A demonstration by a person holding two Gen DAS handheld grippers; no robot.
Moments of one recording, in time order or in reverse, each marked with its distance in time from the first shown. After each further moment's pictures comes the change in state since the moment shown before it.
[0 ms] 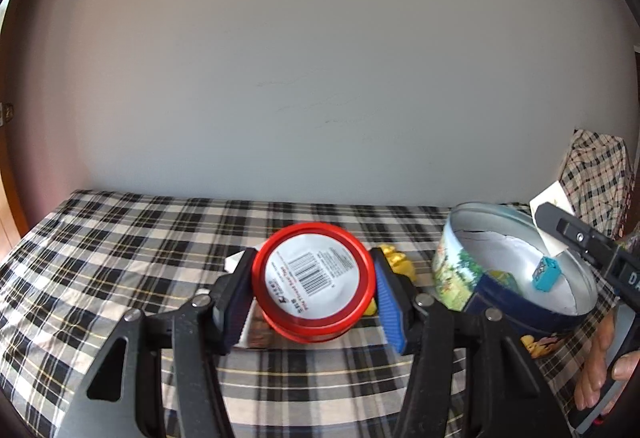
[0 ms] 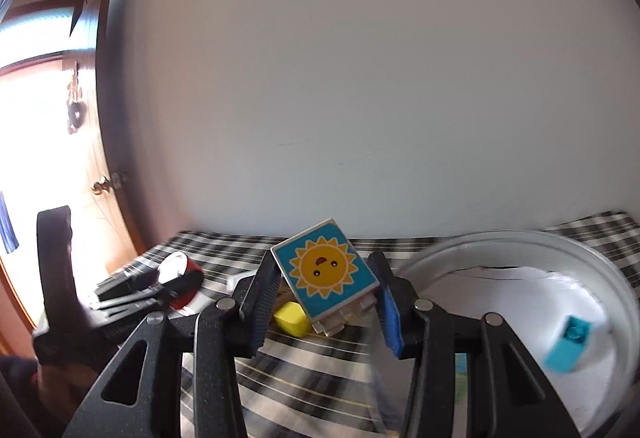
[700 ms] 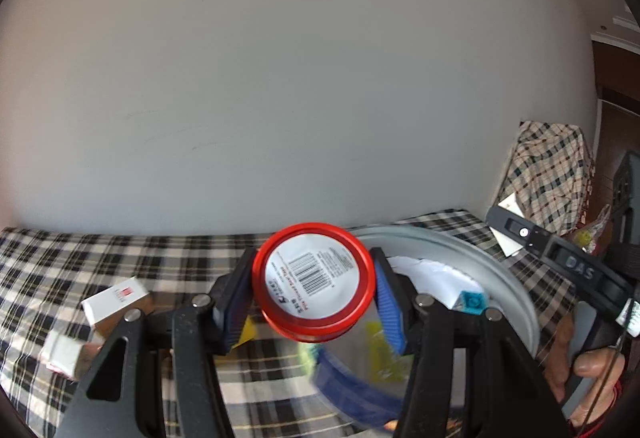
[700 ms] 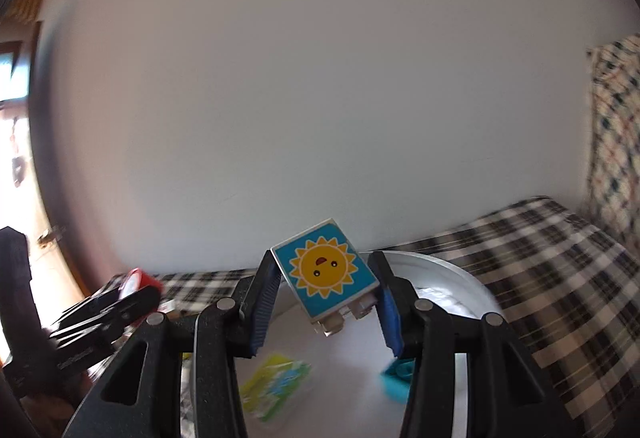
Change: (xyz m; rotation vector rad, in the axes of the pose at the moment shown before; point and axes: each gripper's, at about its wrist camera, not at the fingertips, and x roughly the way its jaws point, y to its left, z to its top) left arm 0.026 -0.135 0.024 0.074 -0.031 -0.183; right arm -0.041 -0.116 0.020 0.156 -0.069 -0.251
